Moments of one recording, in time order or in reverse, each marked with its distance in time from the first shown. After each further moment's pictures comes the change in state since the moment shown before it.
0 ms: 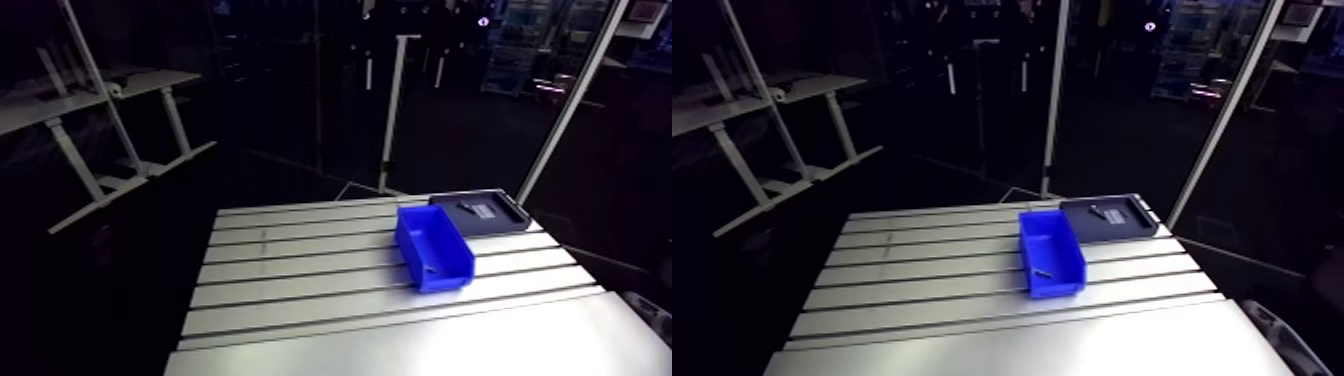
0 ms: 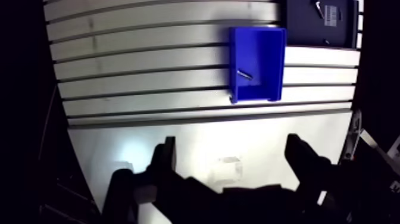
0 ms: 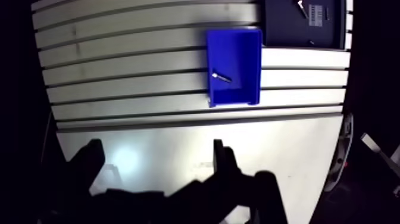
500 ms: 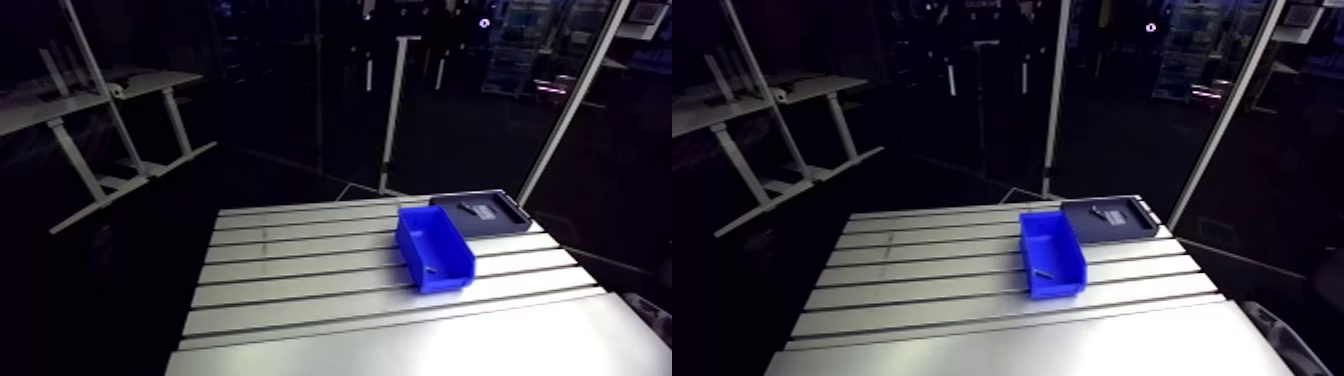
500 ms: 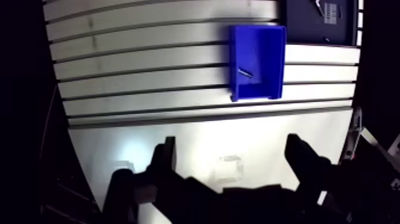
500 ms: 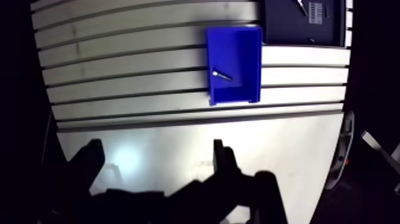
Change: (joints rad) arm 0.003 -0.003 0.003 0.003 -0.002 0.011
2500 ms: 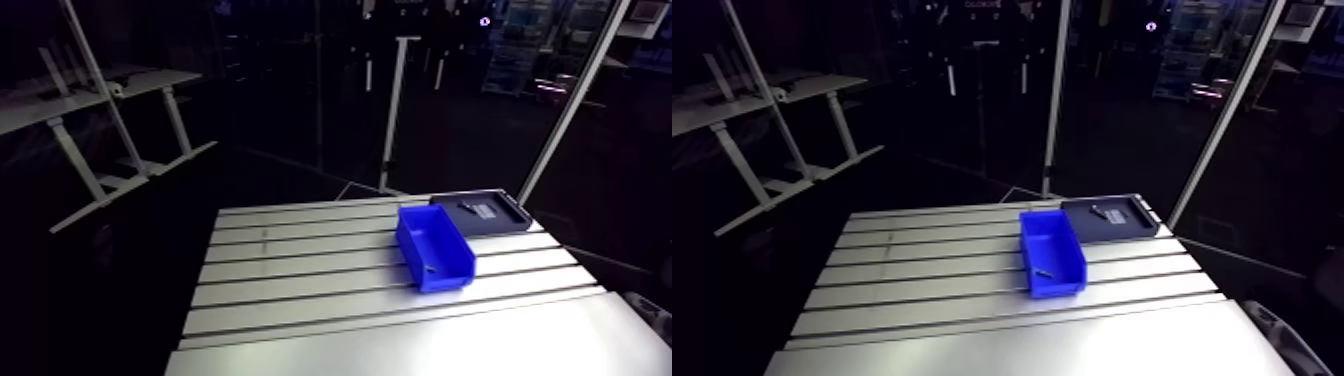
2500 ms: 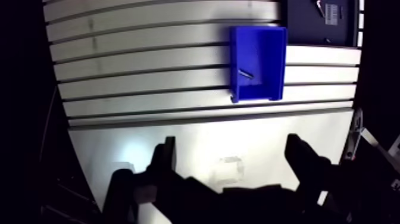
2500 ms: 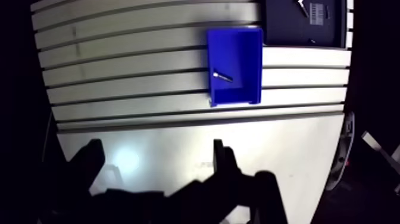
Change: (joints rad) arm 0.000 0.003 0.002 -0.006 0.002 0.000
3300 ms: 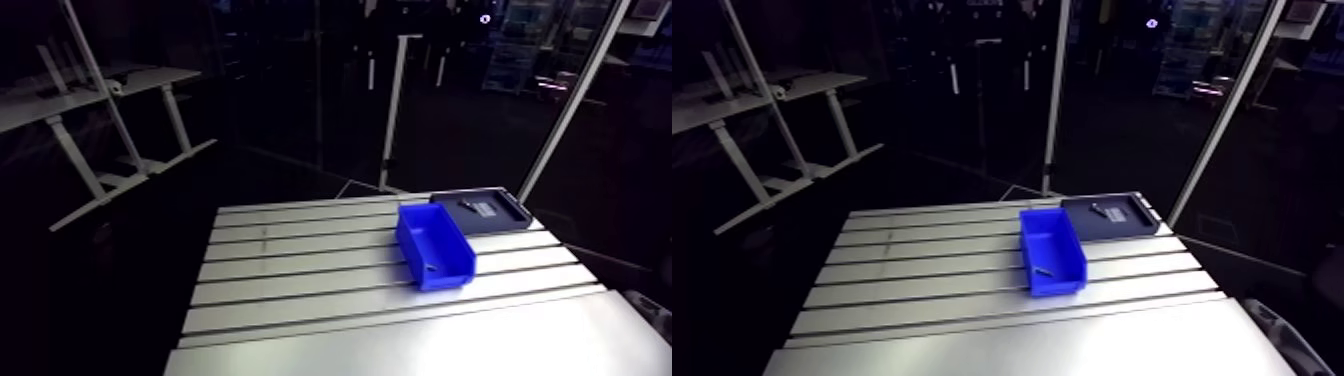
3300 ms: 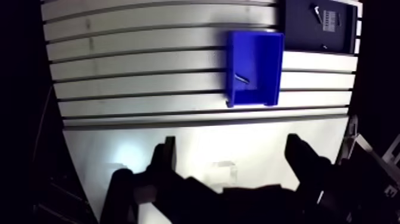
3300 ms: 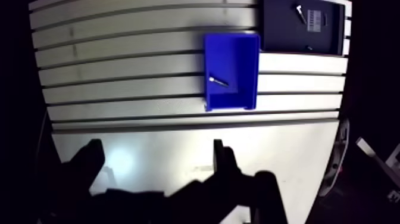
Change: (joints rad) arm -0.001 0.008 -0.001 -0.019 -0.013 -0.039
